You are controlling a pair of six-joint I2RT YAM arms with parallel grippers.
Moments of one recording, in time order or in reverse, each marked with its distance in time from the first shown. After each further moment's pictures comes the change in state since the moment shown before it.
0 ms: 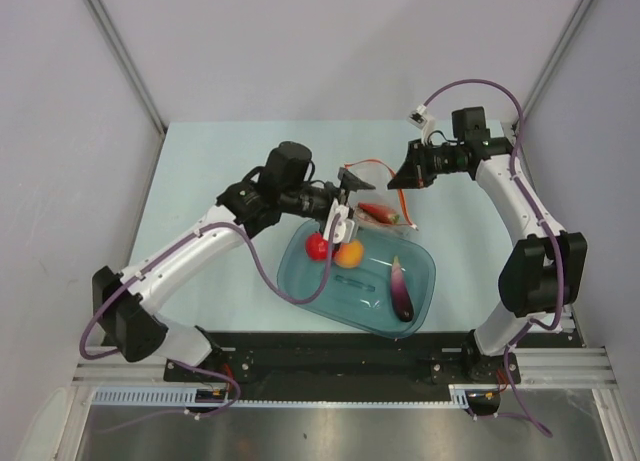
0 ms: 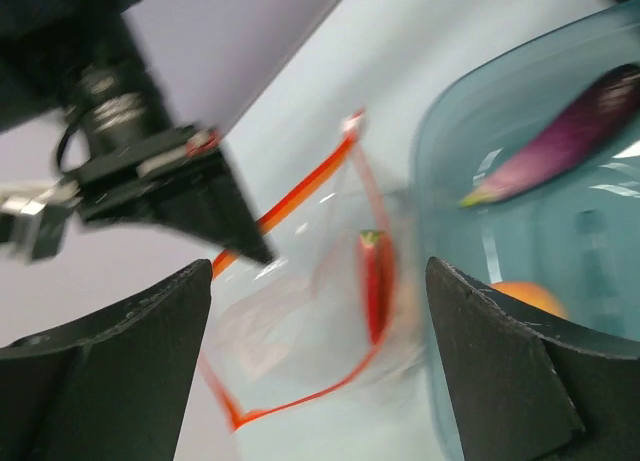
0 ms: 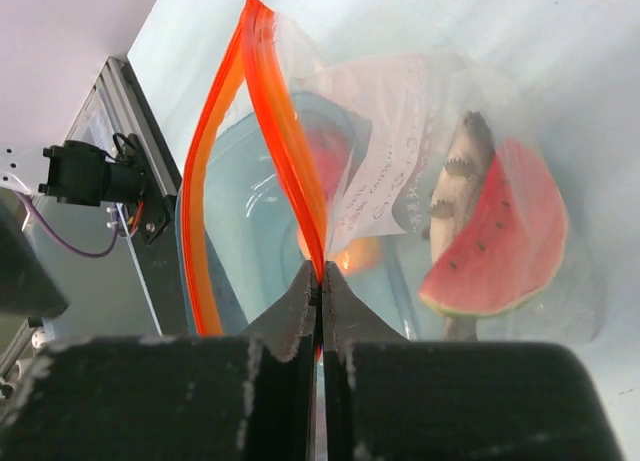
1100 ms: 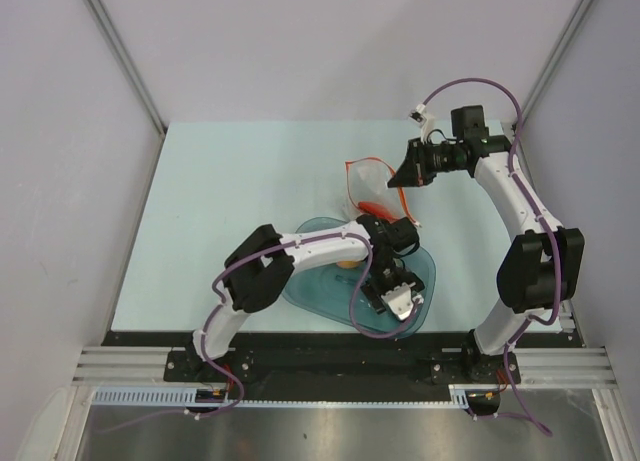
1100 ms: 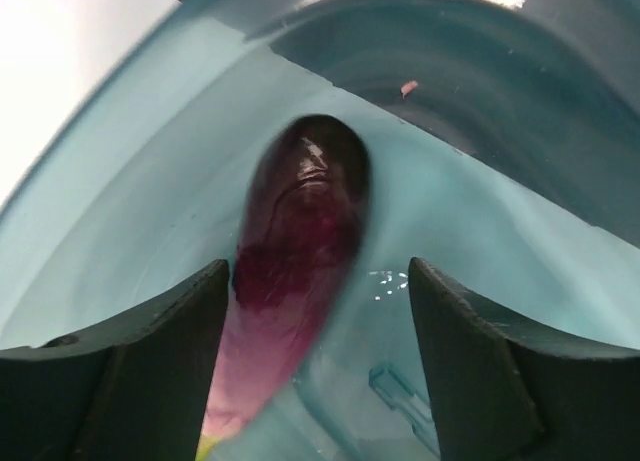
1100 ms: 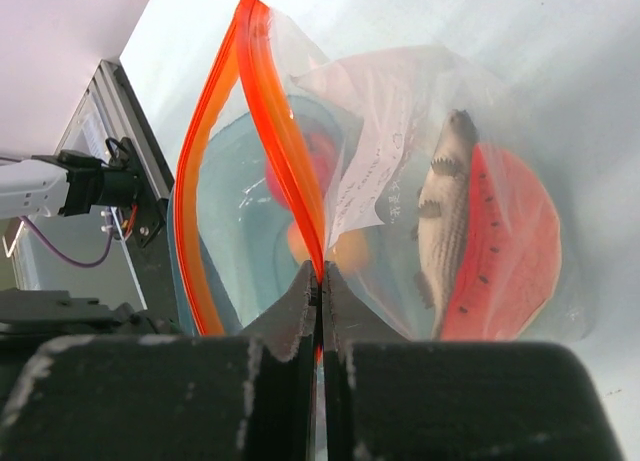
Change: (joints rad) left arm -0.340 0.731 0.366 -0.568 -0.069 0.383; right arm -0.004 0.037 0.026 0.000 0.010 -0.001
